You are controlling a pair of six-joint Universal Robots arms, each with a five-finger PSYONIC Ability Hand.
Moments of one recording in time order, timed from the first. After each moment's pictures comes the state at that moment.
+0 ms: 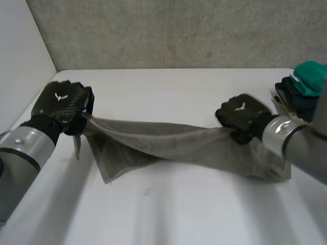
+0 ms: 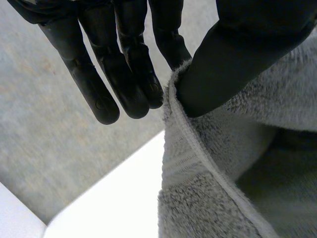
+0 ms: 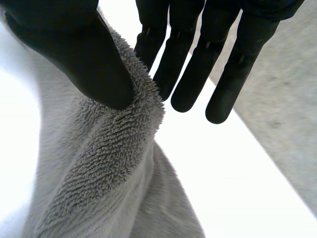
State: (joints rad) left arm 4.45 -1.56 -1.88 3.39 -1.39 3.46; right arm 1.88 -1.27 1.46 0.20 1.21 2.48; left_hand 1.15 1.20 1.19 1.20 1.01; right_hand 1.12 1.17 1.19 1.20 0.98
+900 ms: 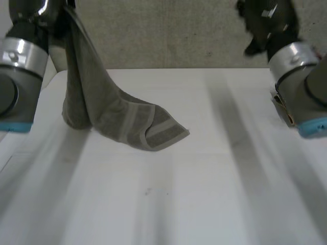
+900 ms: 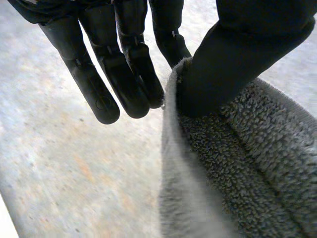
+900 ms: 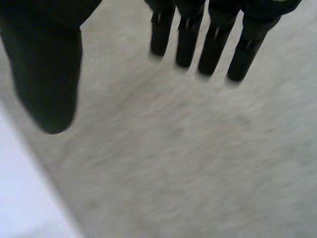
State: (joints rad) left arm 4.48 -1.82 -1.46 3.88 -1.35 3.36; right arm 1.92 -1.20 1.22 -0.31 1.43 2.65; left_hand 1.15 1.20 1.20 1.20 1.01; right_hand 0.39 0.40 0.43 0.45 0.25
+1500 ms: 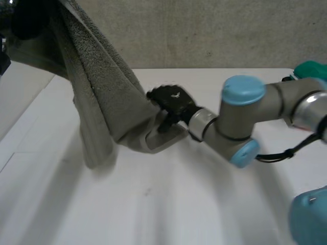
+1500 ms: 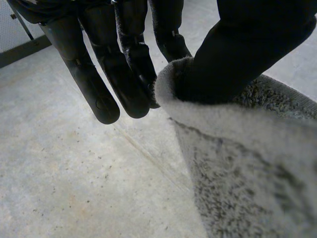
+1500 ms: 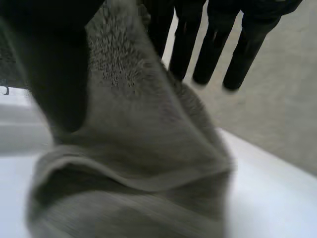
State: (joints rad) left arm 4.45 -1.23 -1.84 3.84 -1.23 3.36; right arm 2.17 -0.64 0.81 -0.07 1.17 3.10; left_hand 1.15 1.20 1.20 1.20 1.01; right_hand 0.55 0.55 0.55 0.54 0.36
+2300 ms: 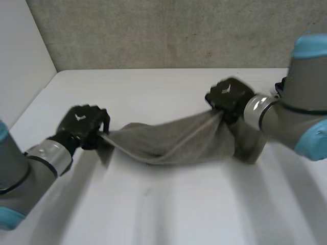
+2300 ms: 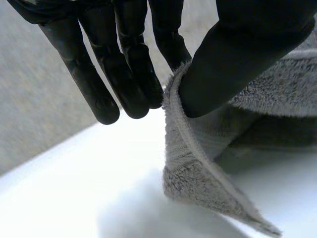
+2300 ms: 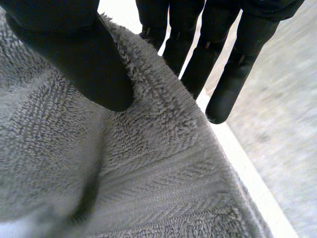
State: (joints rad) left arm 4.48 -1.81 -1.88 3.51 -1.25 3.36; right arm 1.96 -0.97 1.06 0.29 1.28 2.45; left_hand 1.15 1.20 1.20 1.20 1.01; right_hand 1.12 1.18 1.19 1.20 0.98
